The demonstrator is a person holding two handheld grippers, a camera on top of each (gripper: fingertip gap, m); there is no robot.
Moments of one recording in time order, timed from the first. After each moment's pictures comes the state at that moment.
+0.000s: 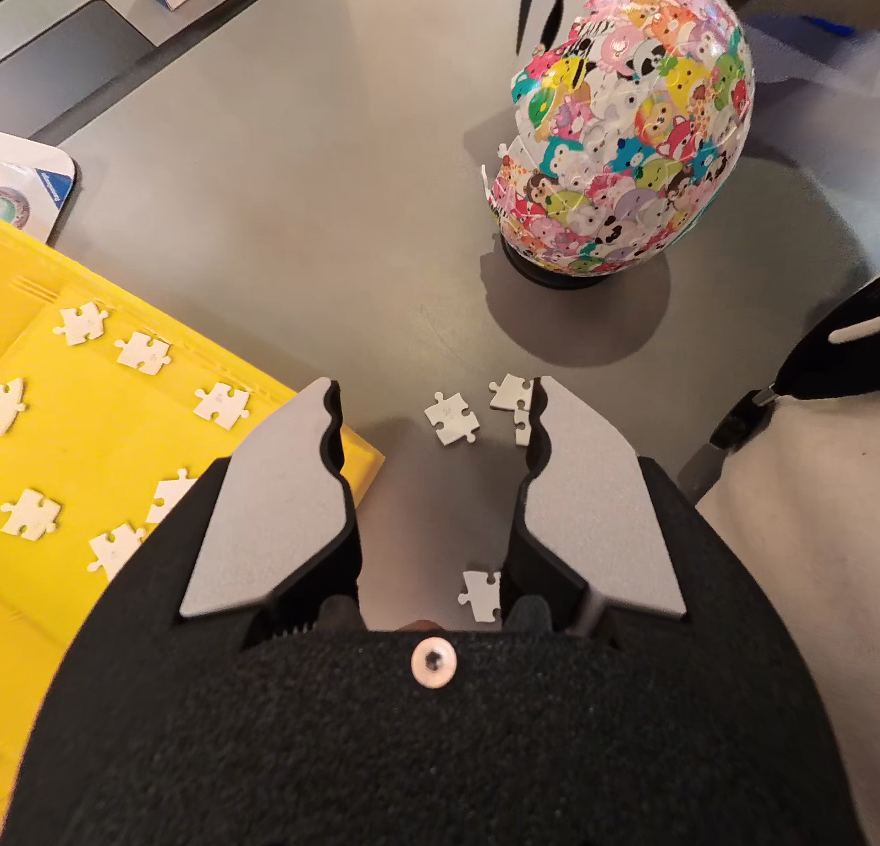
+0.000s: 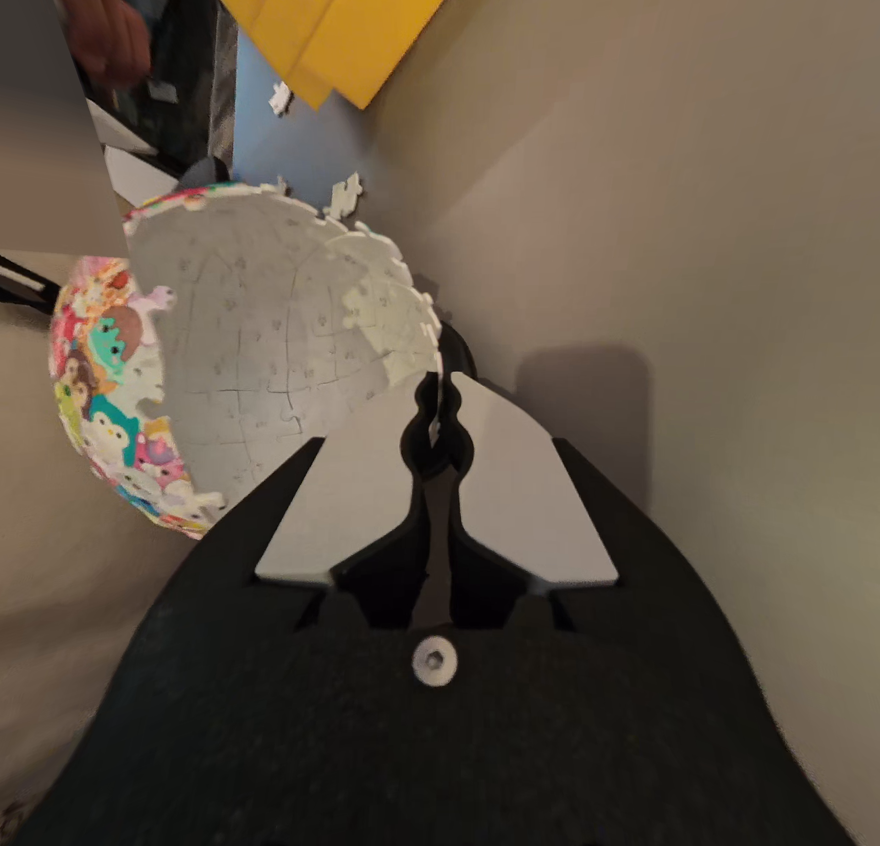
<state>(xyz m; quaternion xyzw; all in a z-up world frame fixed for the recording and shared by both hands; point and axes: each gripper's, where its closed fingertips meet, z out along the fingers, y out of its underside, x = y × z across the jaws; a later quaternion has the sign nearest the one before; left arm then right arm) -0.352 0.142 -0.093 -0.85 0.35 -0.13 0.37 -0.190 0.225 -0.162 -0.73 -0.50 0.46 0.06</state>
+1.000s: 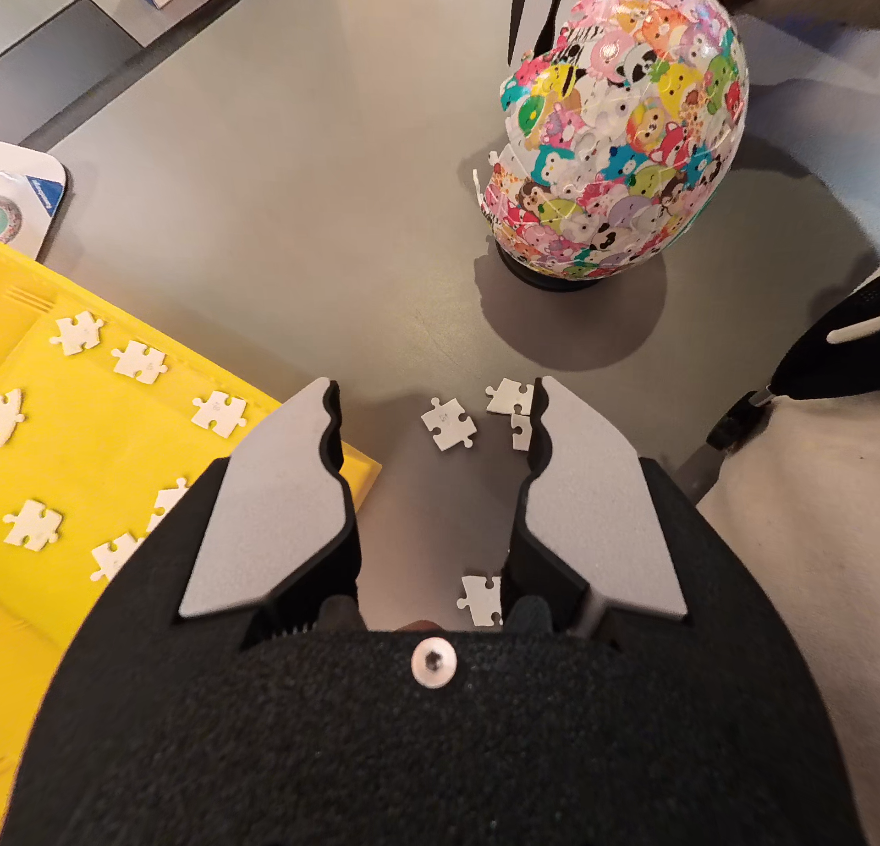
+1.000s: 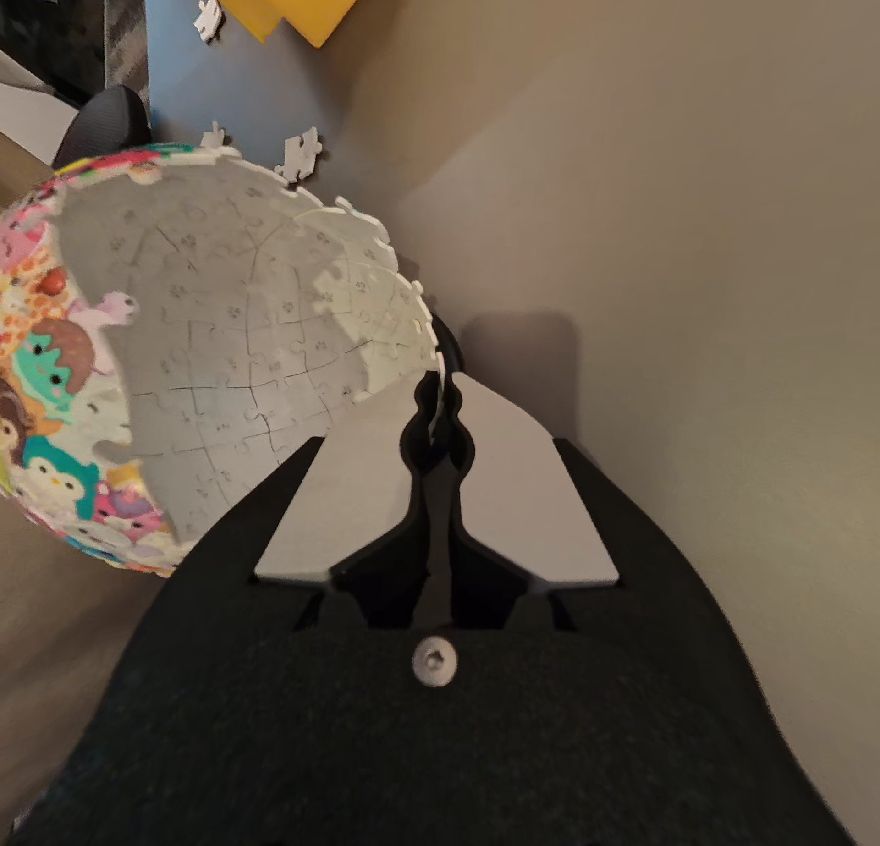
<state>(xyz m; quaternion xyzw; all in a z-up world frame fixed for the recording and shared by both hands) -0.347 0.143 -0.092 -0.85 0.36 -0.12 0.36 -0.193 0.222 -0.173 -0.74 -0.54 0.39 0.07</state>
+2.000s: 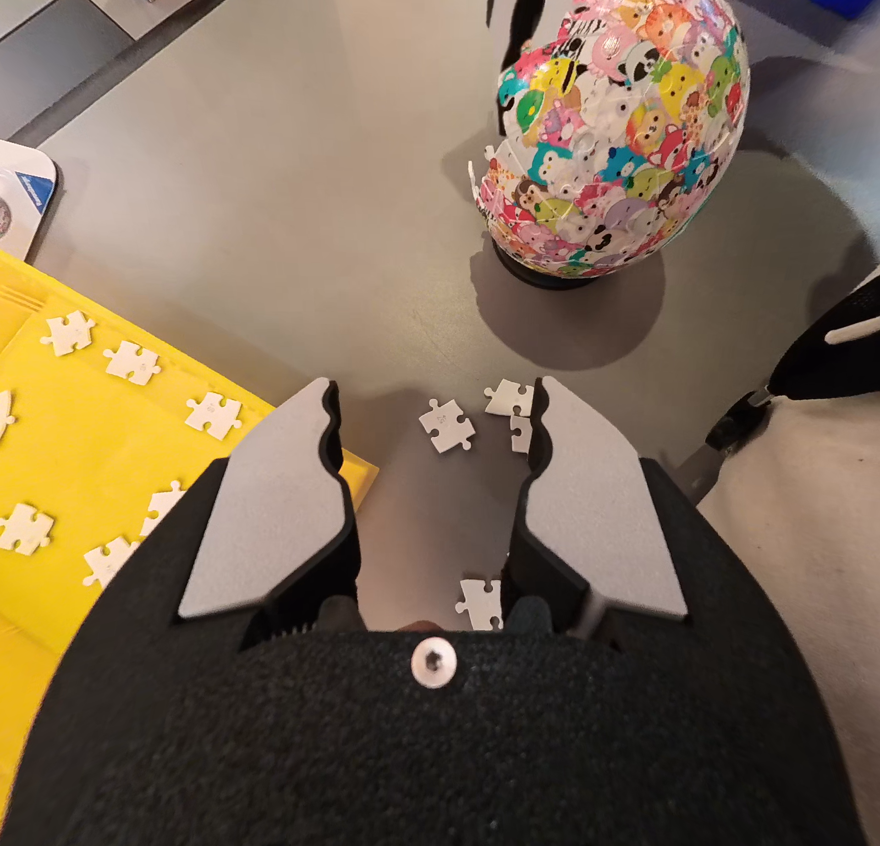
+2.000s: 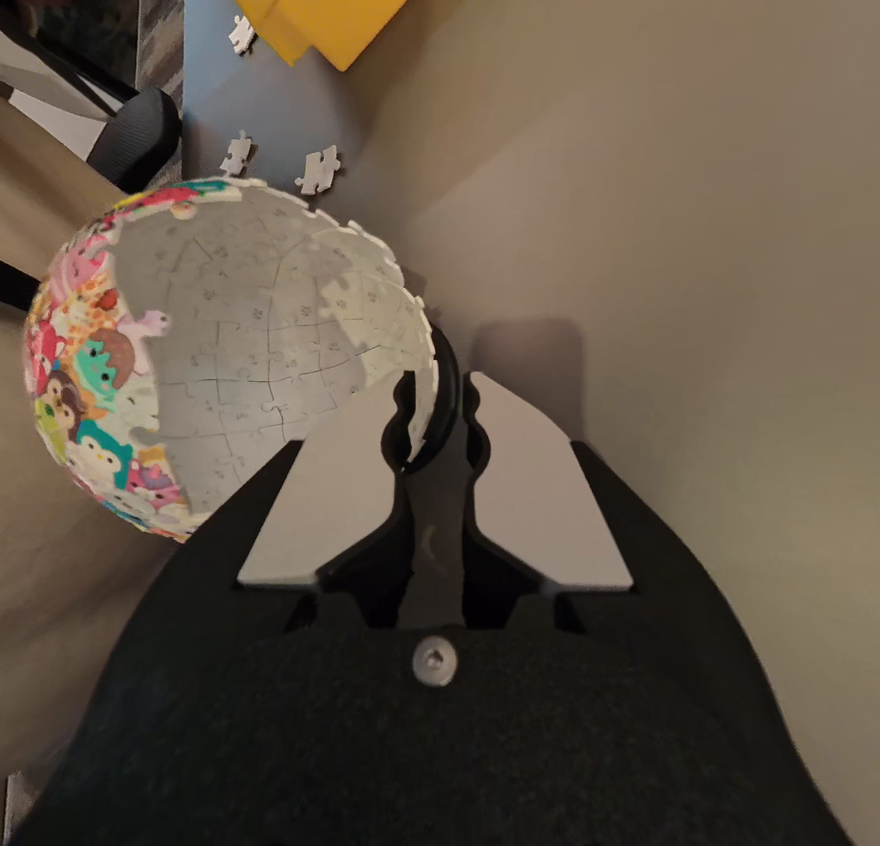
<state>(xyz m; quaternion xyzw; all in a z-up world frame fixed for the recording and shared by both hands) -0.344 0.143 -0.095 -0.86 0.36 -0.12 0.35 -0.193 0.235 -0.160 -0.72 -0.56 0.40 0.07</state>
